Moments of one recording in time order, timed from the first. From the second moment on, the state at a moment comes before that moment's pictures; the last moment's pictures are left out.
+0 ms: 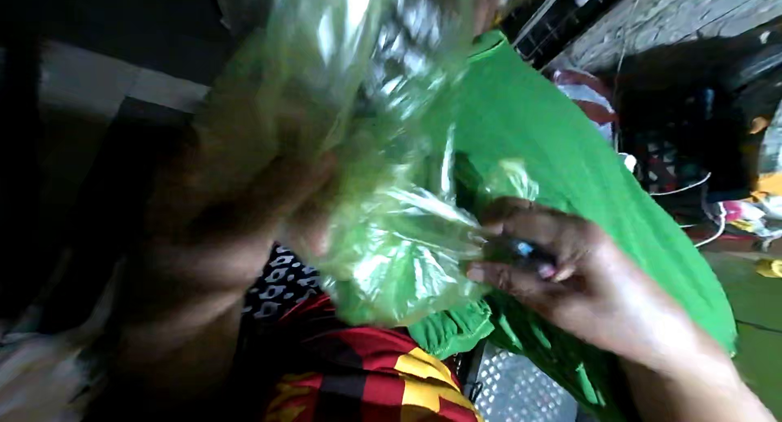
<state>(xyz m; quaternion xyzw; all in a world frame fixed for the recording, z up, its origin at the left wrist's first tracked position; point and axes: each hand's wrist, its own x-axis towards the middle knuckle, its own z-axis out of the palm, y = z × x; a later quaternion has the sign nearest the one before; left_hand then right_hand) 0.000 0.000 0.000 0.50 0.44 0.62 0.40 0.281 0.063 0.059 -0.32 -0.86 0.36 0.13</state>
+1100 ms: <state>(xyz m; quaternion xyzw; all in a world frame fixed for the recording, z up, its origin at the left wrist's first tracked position) 0.052 -0.031 -0.082 0.75 0.37 -0.01 0.54 0.305 -0.035 -0.018 -0.37 -0.91 0.01 0.18</state>
